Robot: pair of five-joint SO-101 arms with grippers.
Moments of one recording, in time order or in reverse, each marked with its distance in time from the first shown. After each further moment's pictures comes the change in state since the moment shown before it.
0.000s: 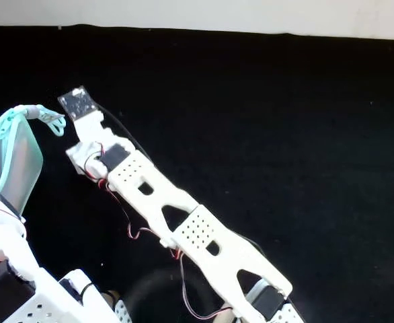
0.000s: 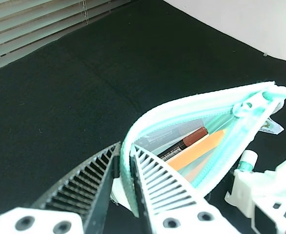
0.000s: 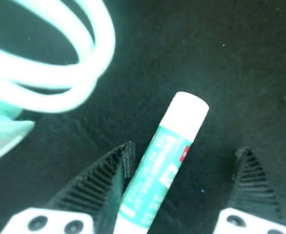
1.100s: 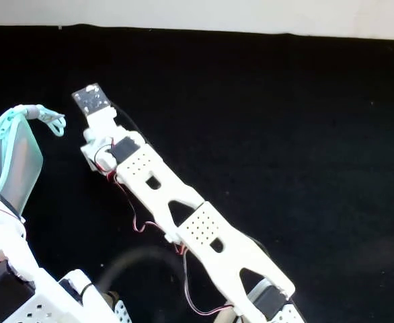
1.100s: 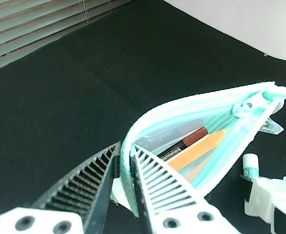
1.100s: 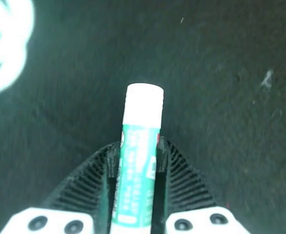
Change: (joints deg) left arm 0.0 0.1 0.0 0.0 0.0; right arm 1.7 1.1 -3.3 10.6 2.4
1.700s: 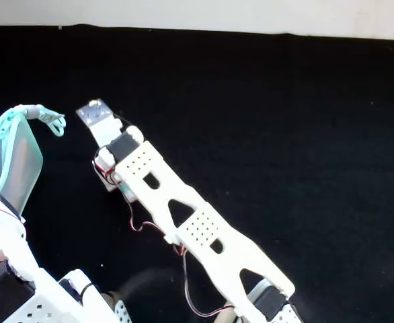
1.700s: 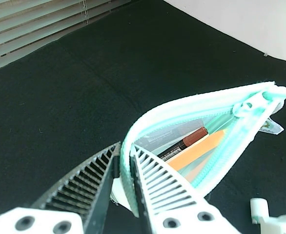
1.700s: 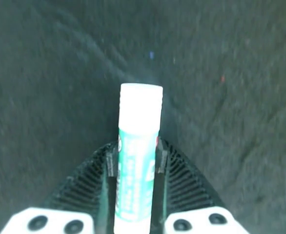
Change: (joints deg) left arm 0.0 0.0 0.0 0.0 0.0; right arm -0.4 -0.6 -7.9 33.0 1.4
